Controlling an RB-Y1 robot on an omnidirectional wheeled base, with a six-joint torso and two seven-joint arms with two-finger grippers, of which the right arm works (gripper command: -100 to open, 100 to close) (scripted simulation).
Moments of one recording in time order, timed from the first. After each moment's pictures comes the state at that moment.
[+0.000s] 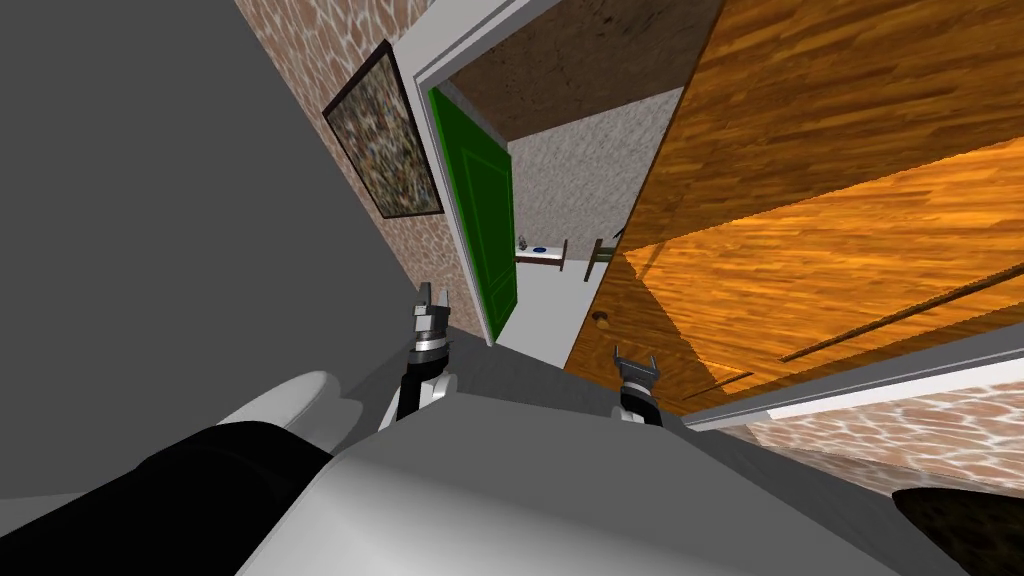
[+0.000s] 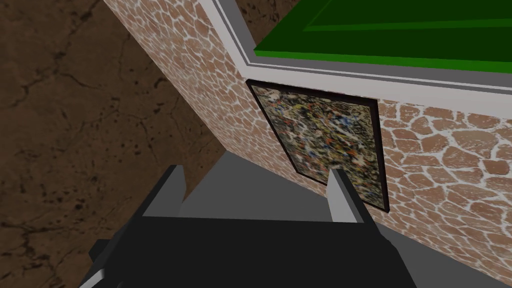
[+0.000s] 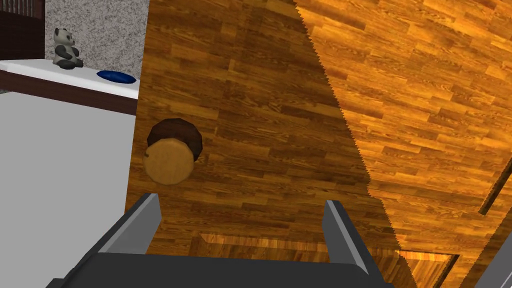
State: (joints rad) arm 0.14 -0.07 -0.30 -1.10 -0.22 -0.70 -1.26
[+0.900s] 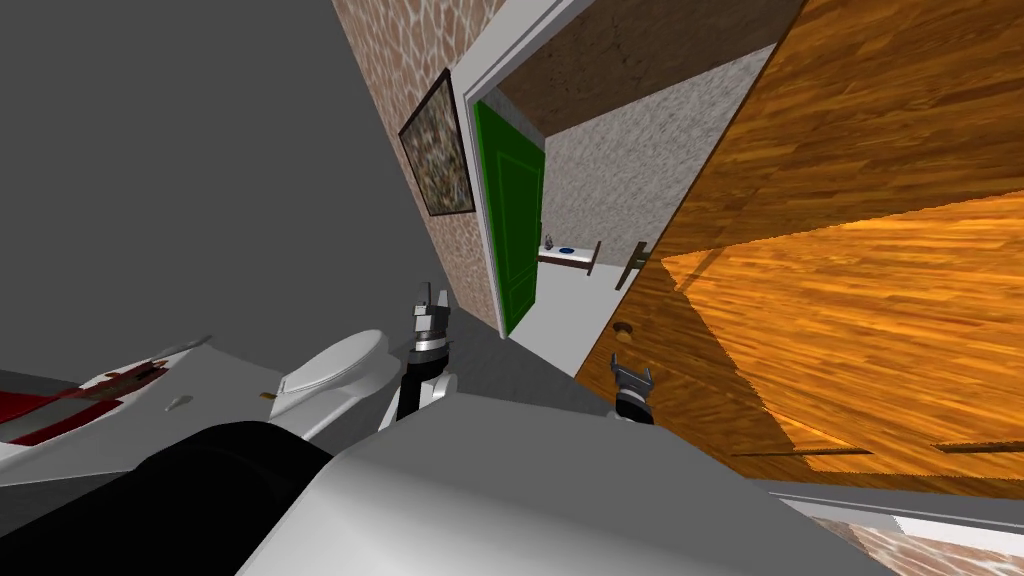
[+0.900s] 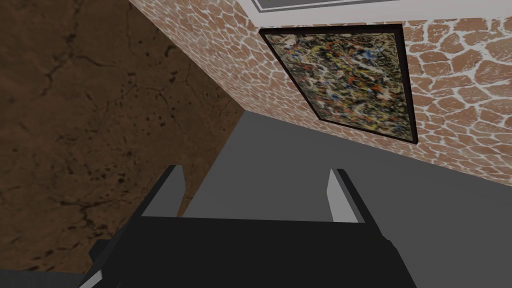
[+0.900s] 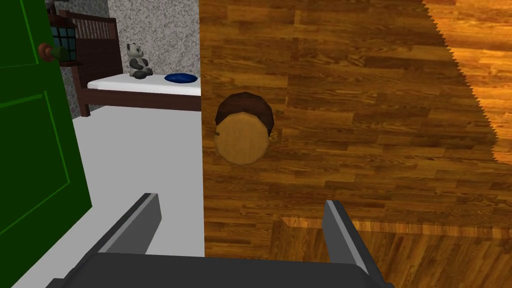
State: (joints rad) arm 0.09 -0.05 -0.34 -0.92 -0.23 -0.74 -1.43
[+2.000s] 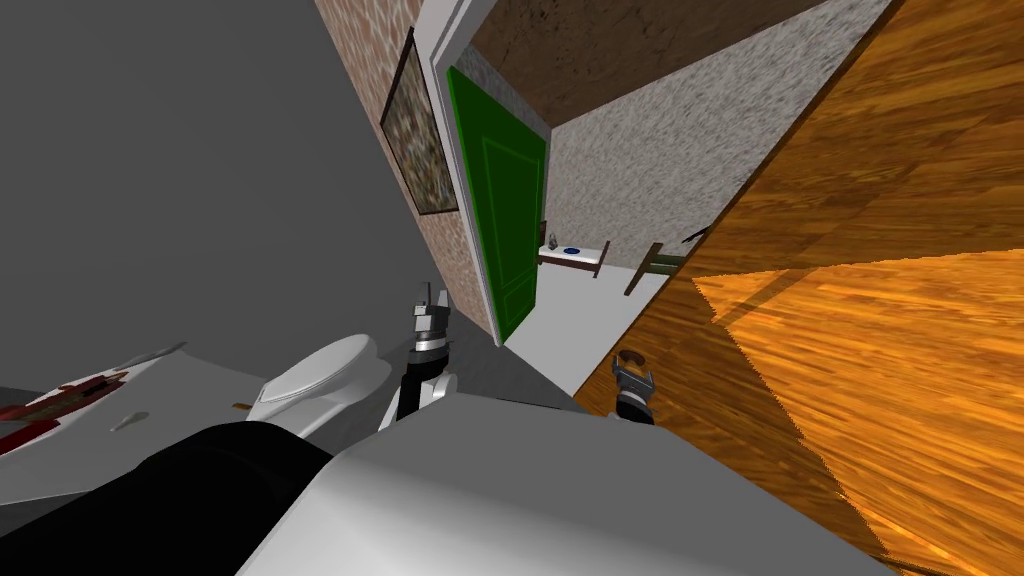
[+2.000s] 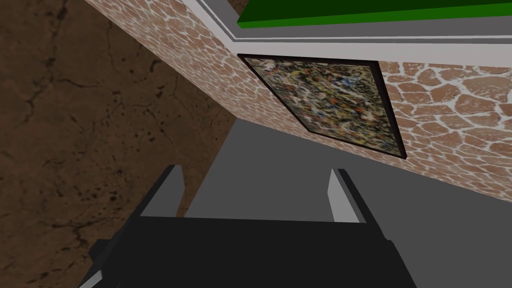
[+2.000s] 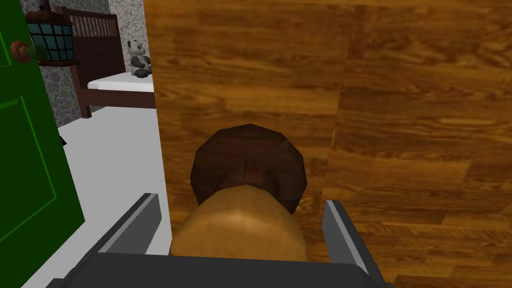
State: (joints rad) arm 0.08 -0.05 -0.35 -0.87 -0.24 -0.77 -1.45
